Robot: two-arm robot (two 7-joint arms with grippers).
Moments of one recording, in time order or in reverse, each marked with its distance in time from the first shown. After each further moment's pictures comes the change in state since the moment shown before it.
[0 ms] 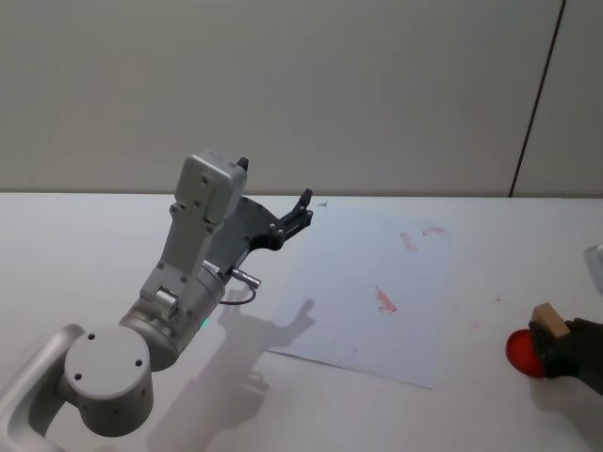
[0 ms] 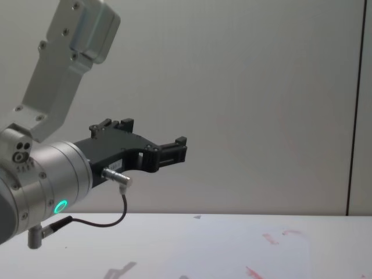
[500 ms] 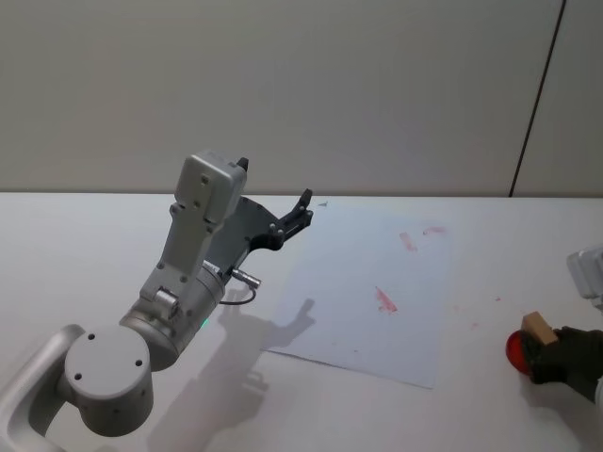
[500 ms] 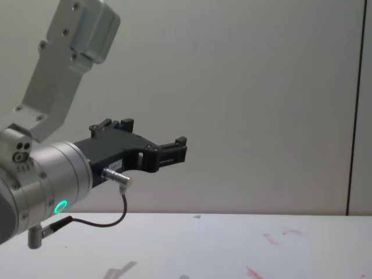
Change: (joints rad) left arm 0.000 0.000 0.000 0.000 0.000 0.000 0.000; right arm 0.034 -0.037 -0.019 0.056 -0.031 0.023 0.018
